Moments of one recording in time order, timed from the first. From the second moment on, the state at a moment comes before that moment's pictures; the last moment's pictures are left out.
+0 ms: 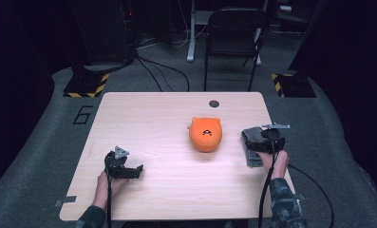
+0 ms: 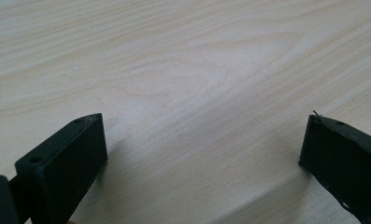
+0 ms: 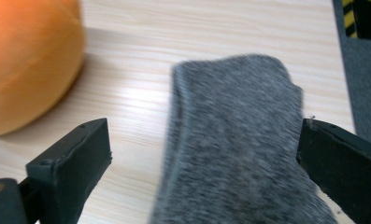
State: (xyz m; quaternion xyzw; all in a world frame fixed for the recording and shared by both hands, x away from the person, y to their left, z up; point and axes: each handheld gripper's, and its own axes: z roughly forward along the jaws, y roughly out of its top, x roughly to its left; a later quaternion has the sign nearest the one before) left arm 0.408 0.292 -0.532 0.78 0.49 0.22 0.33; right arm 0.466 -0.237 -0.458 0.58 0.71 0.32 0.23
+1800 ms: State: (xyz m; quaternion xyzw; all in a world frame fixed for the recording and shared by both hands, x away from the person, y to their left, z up) left arm 0.408 0.292 -0.532 0.78 0.49 0.22 0.33; right arm 0.511 -0.100 -0.464 0.51 0.75 0.40 0.15
